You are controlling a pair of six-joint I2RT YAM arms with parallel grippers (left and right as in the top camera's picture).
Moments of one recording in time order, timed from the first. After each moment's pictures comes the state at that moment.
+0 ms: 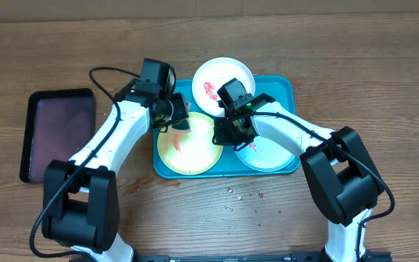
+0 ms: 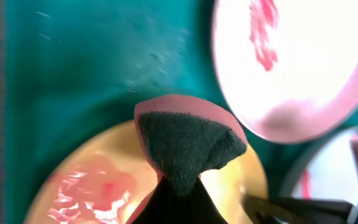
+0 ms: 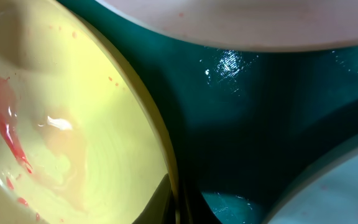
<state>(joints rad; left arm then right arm) -0.24 1.79 1.24 -0.61 0.22 -0.49 0.57 2.04 1.35 -0.64 -0.27 0.49</state>
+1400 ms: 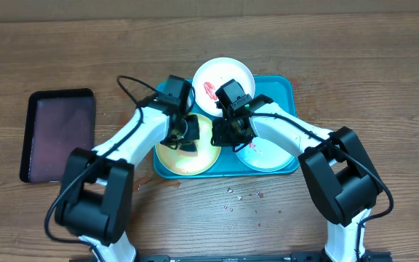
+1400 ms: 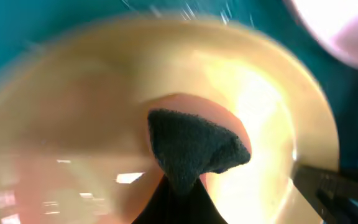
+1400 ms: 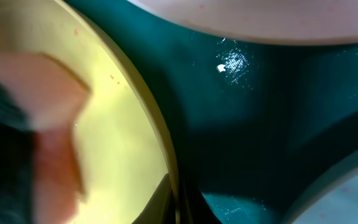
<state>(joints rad) -0.35 1.86 1.18 -0.67 0.14 -0.44 0.58 2.04 1.35 -0.64 -0.28 0.50</state>
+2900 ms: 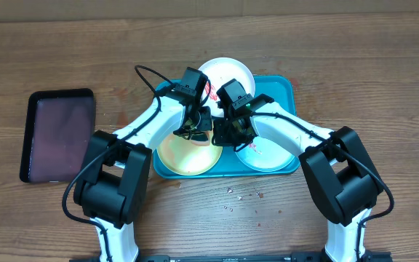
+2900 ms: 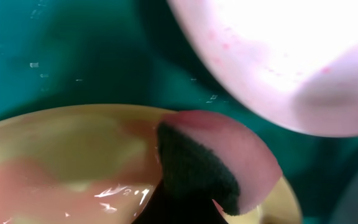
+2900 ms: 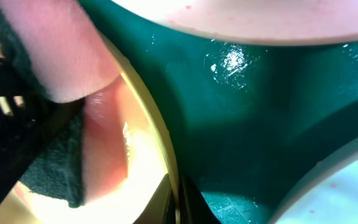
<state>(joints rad) -0.40 2.00 1.33 -0.68 0.08 -0.48 0.57 2.04 1.35 -0.64 -0.28 0.50</state>
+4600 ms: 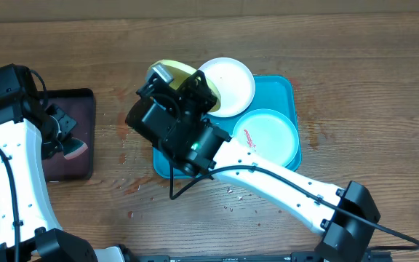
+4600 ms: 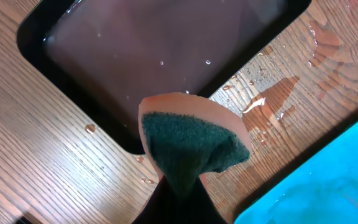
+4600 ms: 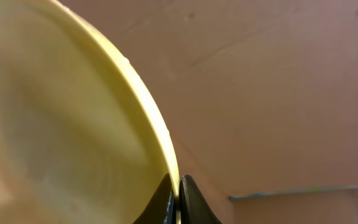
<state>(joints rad) 0.39 1.52 1.43 -1.22 -0.05 -0.50 1.03 1.89 1.73 -0.63 1.16 -0.32</state>
